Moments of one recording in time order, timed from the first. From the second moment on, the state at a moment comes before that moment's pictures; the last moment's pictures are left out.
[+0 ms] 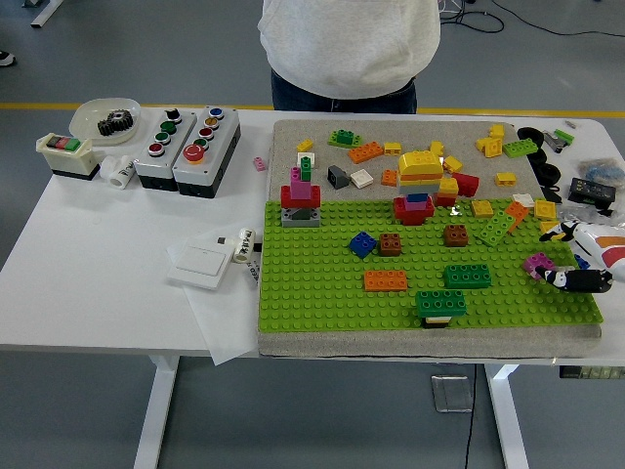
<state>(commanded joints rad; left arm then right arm) -0.19 0.12 -0.38 -0.24 0.91 0.23 0.16 0.45 -0.66 0.73 1.02 -1.67 -0.29 0.16</state>
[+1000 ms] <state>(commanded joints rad) -0.20 0.12 -0.37 -0.25 0.90 0.23 0.15 0.42 -0.62 0.74 1.00 -1.69 -0.34 0.14</state>
